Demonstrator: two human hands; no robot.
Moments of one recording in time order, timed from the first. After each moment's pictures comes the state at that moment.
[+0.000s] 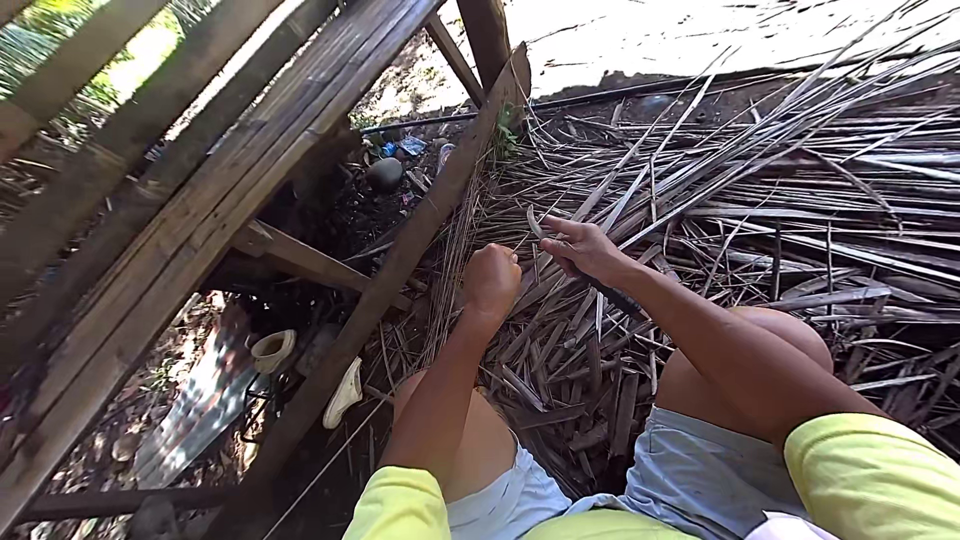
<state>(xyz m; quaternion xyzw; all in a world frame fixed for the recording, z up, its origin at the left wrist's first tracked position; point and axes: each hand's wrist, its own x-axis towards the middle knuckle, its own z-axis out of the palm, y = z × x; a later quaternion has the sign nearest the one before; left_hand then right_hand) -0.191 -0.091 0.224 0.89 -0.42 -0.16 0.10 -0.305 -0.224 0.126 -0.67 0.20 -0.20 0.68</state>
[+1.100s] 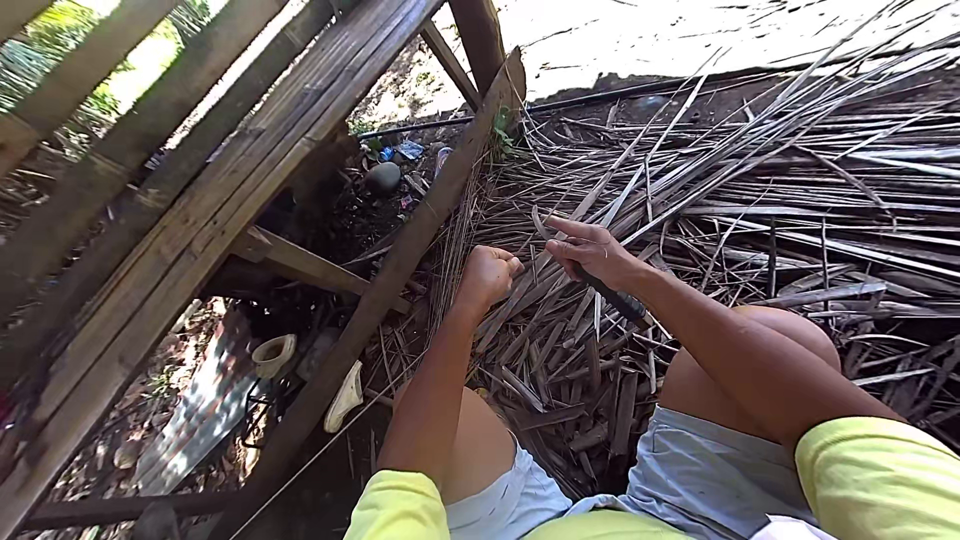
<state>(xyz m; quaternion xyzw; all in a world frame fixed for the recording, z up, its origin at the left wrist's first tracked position) -0.177 -0.090 0.222 0.82 -0.34 -0.35 0.28 -0.323 -0.219 0.135 -0.60 0.18 -0.22 0.75</state>
